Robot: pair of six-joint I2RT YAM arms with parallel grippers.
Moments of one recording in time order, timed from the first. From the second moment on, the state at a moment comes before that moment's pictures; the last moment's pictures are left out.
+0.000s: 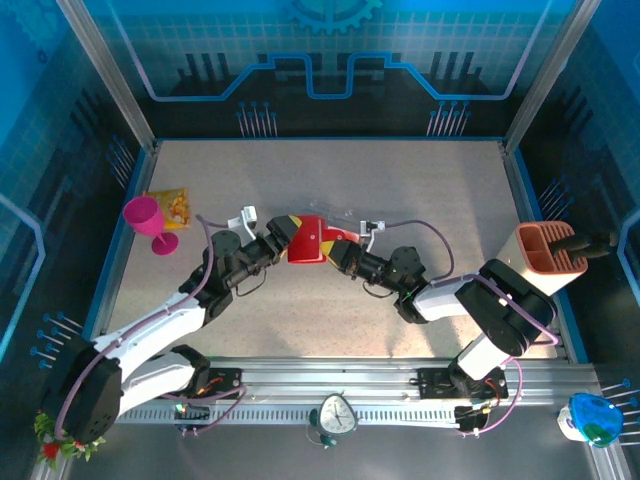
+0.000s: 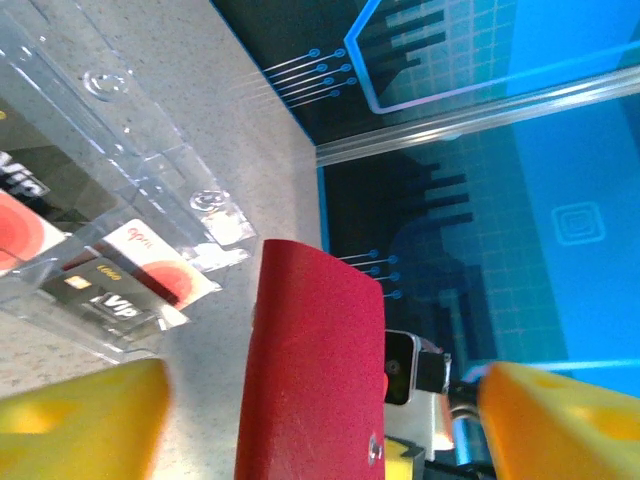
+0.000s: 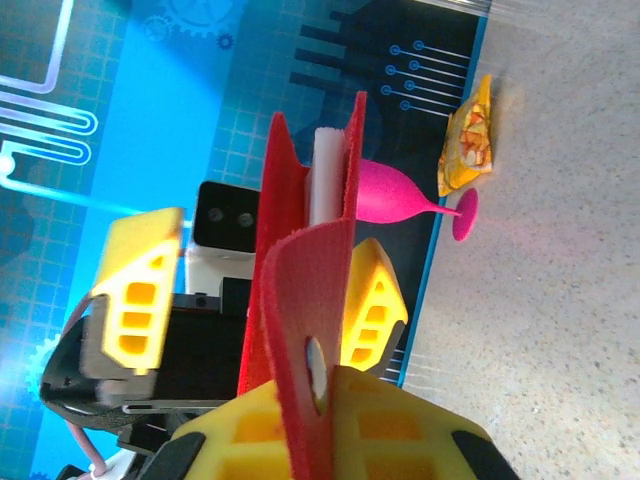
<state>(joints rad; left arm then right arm) -0.49 1.03 0.47 0.39 0.21 -1.23 0.68 1.59 0.40 1.26 -0.40 1.37</state>
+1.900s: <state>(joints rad) -0.80 1.31 0.85 -0.63 -0.39 -0.66 0.76 1.57 0.28 0.99 -0.28 1.18</state>
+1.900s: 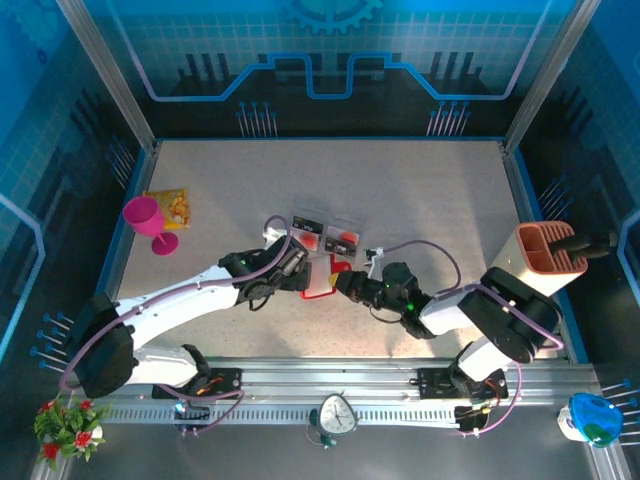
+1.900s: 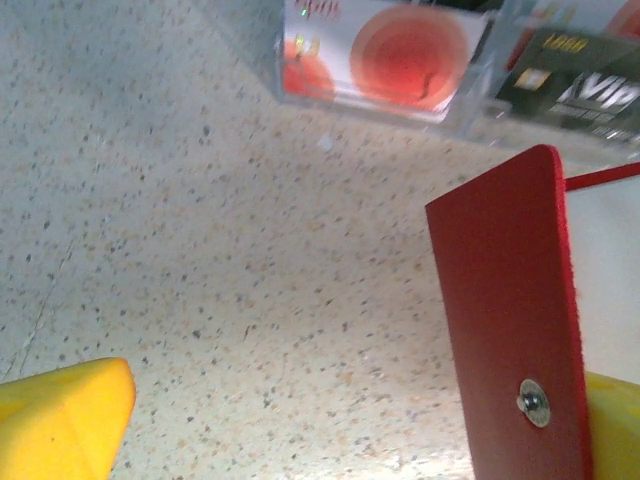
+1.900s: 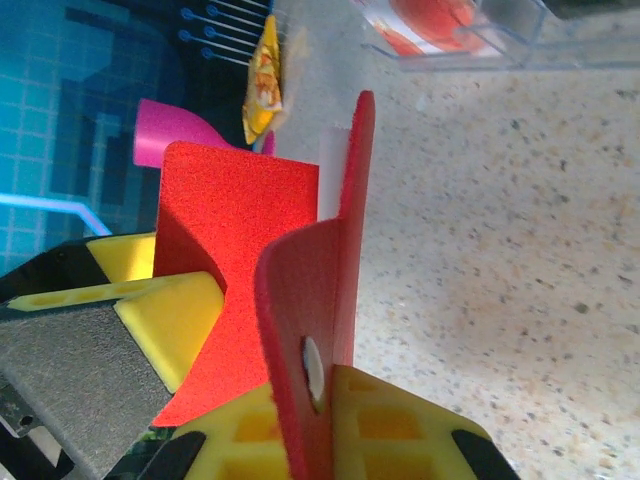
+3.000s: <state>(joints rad) -0.80 1.50 0.72 -0.54 -0.43 -0.74 0.83 0.94 0.41 0.18 0.00 0.94</state>
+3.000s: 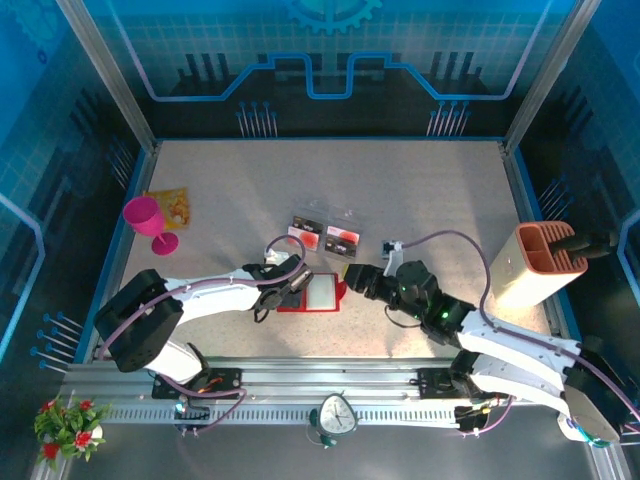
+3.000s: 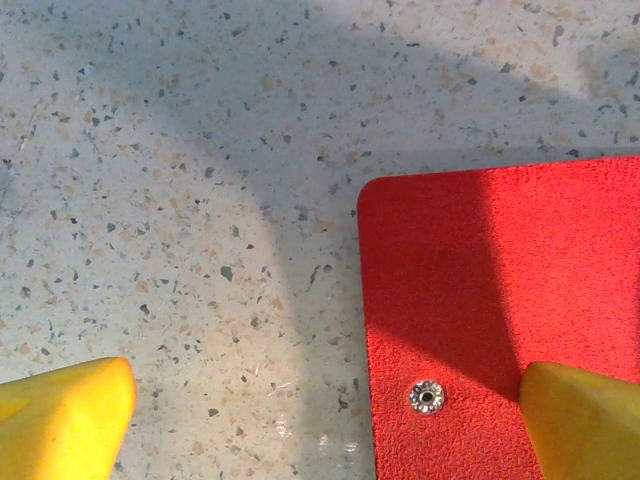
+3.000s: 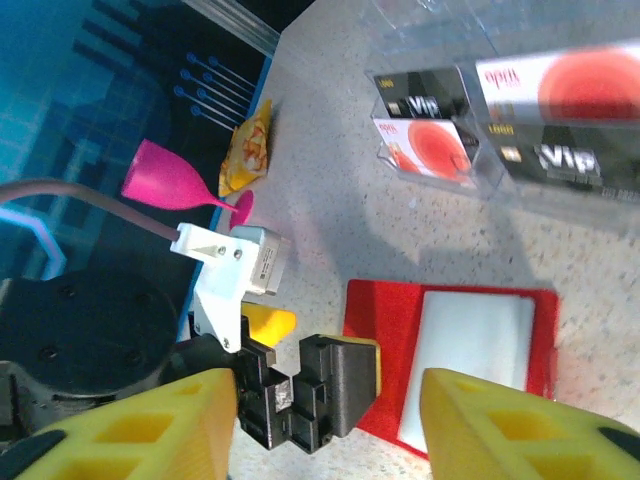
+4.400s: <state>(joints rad) -0.78 1.46 0.69 -0.46 -0.37 -0.75 0.82 1.47 0.48 0.13 -0.06 0.75</state>
